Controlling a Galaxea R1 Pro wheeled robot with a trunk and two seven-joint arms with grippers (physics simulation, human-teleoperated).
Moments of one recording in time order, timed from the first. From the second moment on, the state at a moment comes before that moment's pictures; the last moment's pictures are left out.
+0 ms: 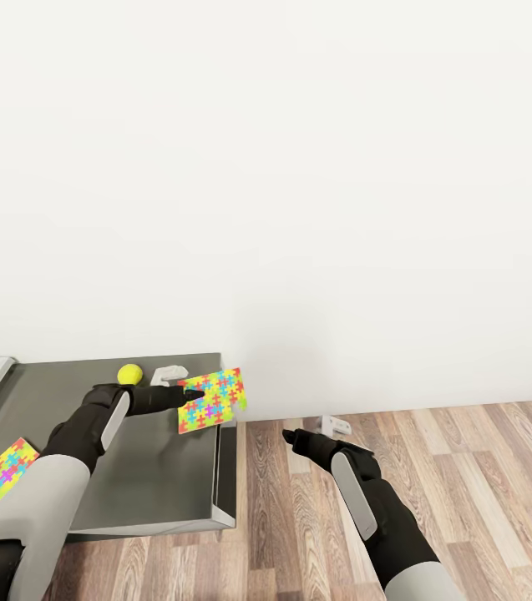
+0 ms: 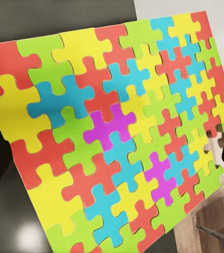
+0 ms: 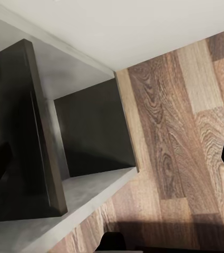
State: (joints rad) left arm -0.84 0.12 0.06 -0.73 0.06 0.69 -0.59; right arm -0.48 0.15 0.12 -1.08 -0.46 0.60 -0.16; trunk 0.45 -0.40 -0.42
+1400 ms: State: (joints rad) left arm -0.84 0.23 0.08 -0.78 0.07 0.71 -0.78; right arm -0.48 0.15 0.12 -1.08 -0.46 0.60 -0.16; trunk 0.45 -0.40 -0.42
